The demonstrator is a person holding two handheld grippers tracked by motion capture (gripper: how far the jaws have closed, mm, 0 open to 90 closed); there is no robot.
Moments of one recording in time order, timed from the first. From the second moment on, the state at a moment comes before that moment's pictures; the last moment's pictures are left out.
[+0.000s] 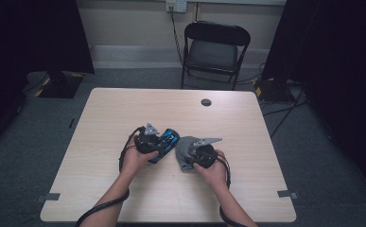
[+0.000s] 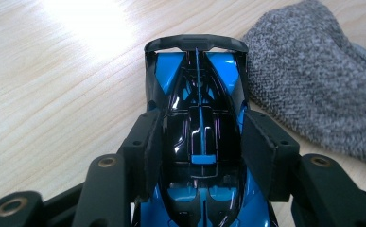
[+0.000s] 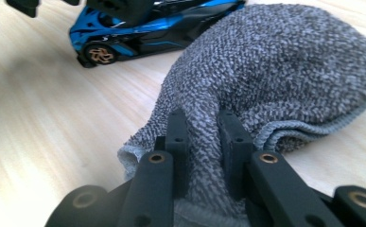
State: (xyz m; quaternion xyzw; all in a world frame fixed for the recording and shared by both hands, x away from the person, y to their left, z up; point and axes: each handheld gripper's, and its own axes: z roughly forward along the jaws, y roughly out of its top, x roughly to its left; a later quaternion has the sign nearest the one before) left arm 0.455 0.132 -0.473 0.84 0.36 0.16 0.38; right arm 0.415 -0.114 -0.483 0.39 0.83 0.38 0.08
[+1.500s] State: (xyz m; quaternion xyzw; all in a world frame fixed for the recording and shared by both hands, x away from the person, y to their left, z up) left arm 0.454 0.131 -0.473 0.84 0.36 0.16 0.37; right arm 0.375 -0.066 -0.484 0.29 0.87 0.40 0.00
